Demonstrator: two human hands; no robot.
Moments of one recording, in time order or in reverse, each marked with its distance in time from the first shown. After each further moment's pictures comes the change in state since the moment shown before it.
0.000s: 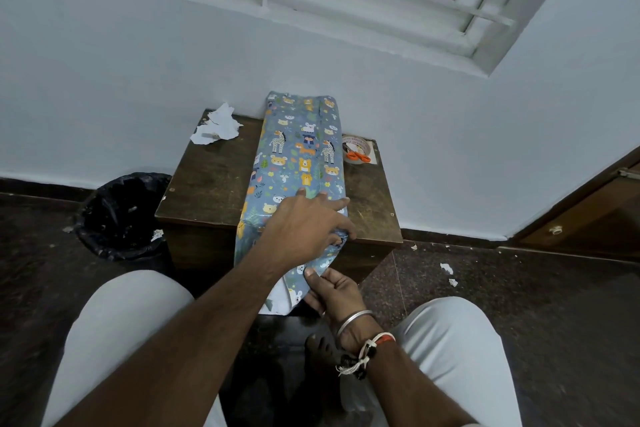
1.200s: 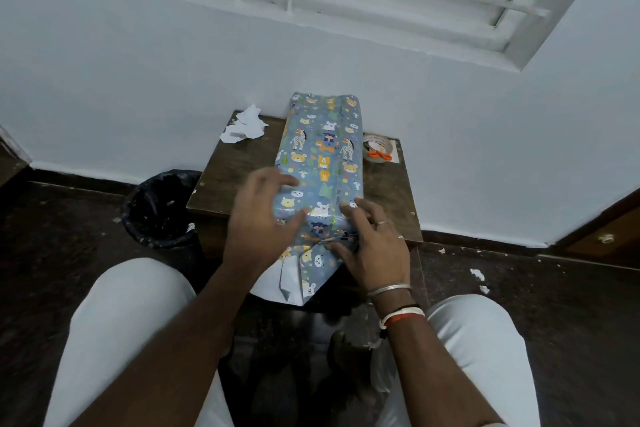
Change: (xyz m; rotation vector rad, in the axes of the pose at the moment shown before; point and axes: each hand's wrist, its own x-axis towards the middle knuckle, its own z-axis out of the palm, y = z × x) left_hand -0.060 -0.042 0.045 -0.557 0.756 -0.393; right_hand 0.002 -0.079 -0.008 -1.487 0.240 -0.998
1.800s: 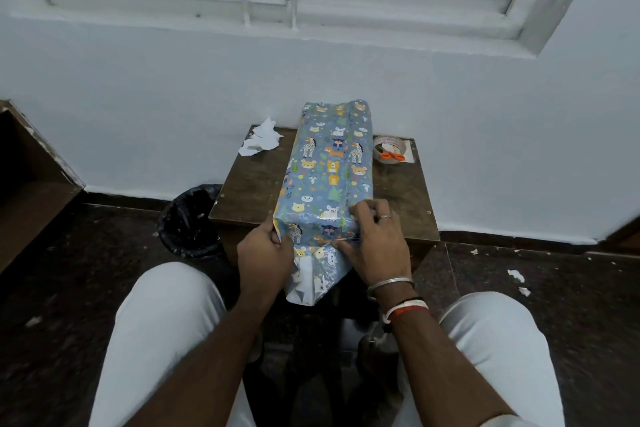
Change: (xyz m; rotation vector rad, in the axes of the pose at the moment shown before) left_hand -0.036 0.000 0.007 0.109 -0.017 -0.472; right_hand 0.007 -0.012 0.008 0.038 0.052 -0.006
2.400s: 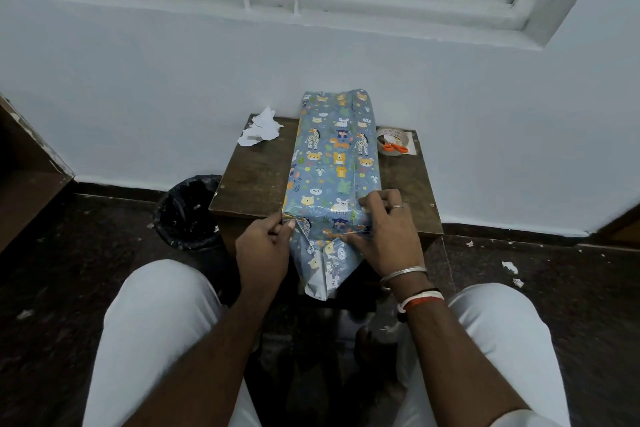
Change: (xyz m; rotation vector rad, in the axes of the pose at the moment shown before) left_hand 0.002 -0.013 0.002 -0.148 0.065 0.038; right_hand 0.005 0.006 -0.008 0.079 -0.023 0.011
